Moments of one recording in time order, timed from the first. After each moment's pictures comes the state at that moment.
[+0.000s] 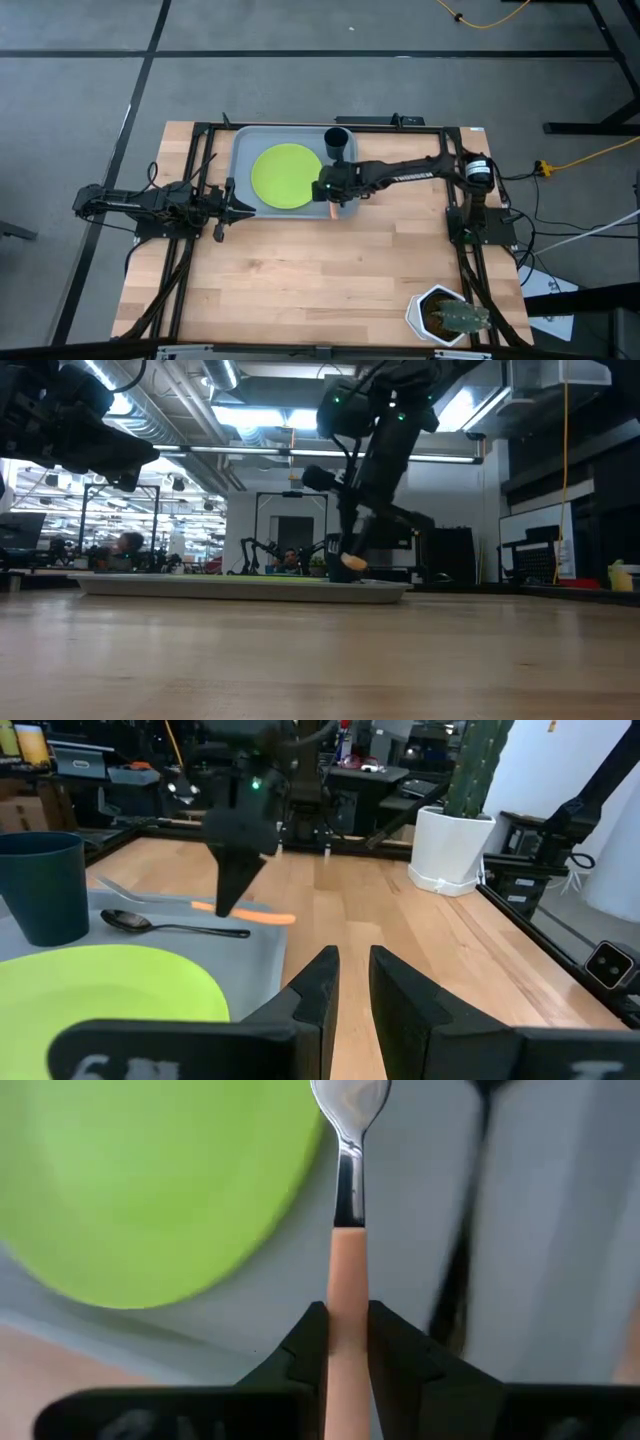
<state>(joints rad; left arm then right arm) -0.03 0.07 0.01 0.04 0.01 -0.12 -0.12 1.93 1.35 -0.57 0.15 1.30</state>
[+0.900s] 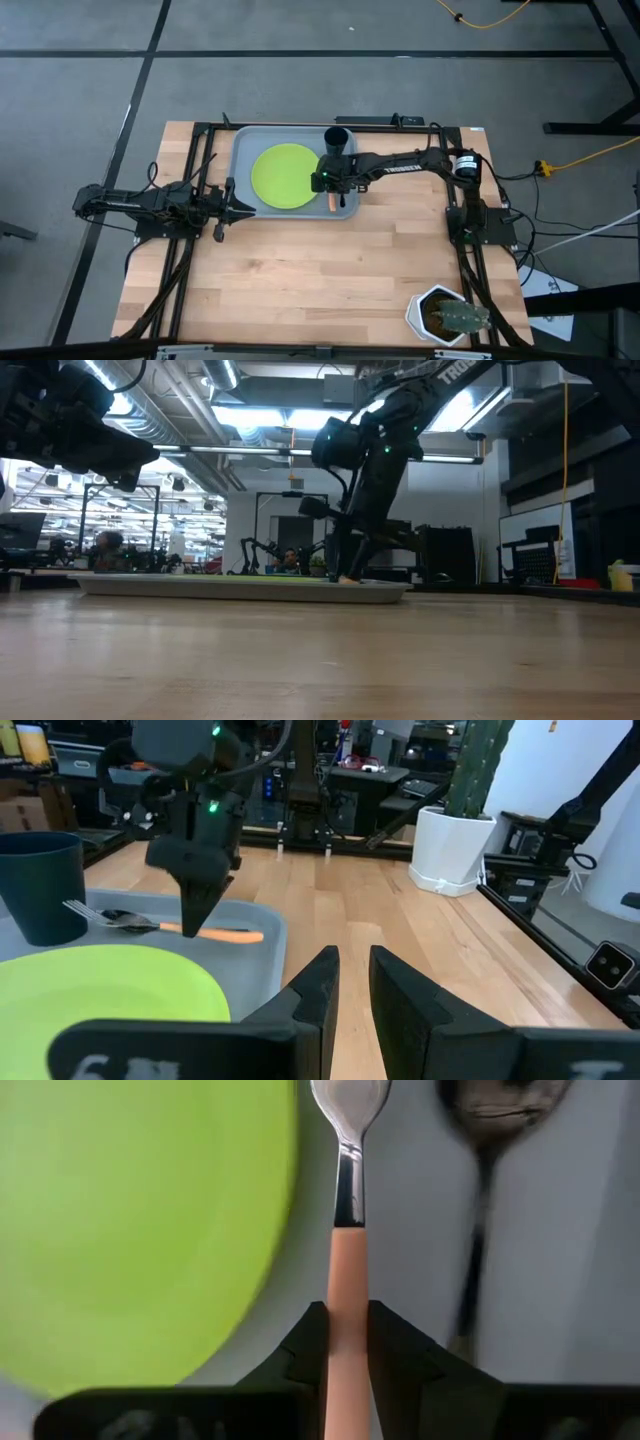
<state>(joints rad) -0.03 0.07 0.01 0.04 0.01 -0.12 -0.21 2.01 1.38 -0.53 0.09 1.27</state>
